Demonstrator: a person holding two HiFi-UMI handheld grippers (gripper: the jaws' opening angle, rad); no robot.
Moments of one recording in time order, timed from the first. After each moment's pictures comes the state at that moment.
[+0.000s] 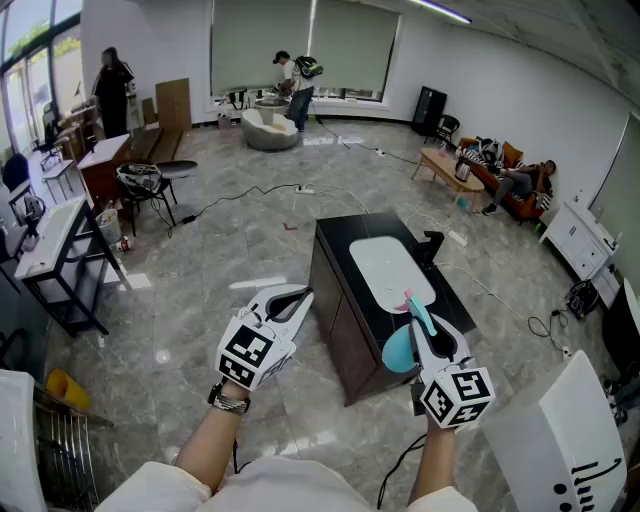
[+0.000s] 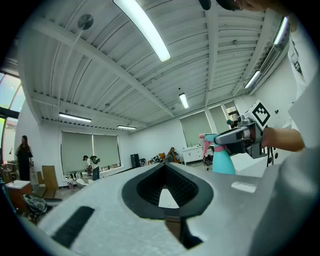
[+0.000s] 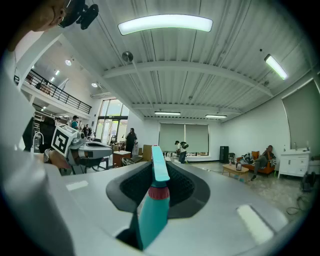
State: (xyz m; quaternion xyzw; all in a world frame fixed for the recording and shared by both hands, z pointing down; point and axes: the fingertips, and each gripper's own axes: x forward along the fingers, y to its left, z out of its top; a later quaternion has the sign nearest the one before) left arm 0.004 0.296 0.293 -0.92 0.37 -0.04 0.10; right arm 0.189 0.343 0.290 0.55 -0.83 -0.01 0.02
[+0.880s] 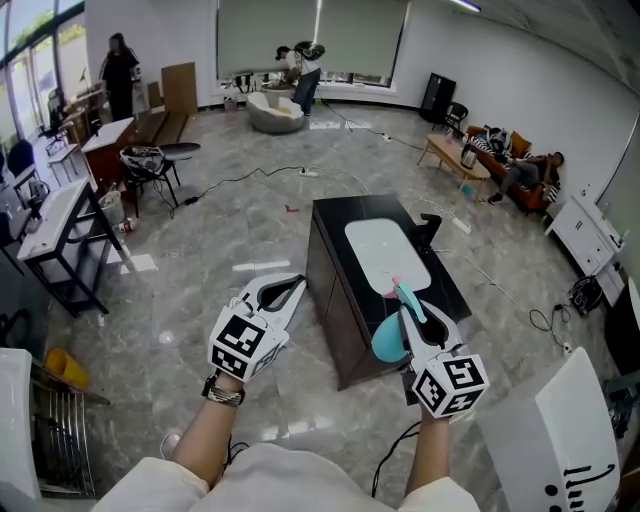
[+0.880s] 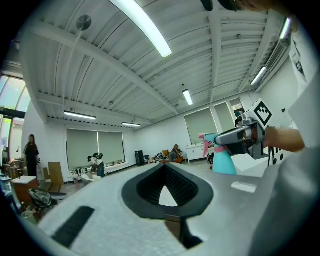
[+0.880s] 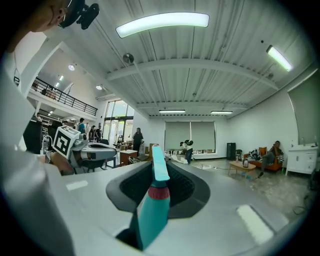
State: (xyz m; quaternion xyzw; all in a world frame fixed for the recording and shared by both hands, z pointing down) left arm 0.045 0.315 0.312 -0.91 0.40 -0.05 0.08; right arm 0.222 0.352 0.307 0.52 -0.86 0.00 0.03
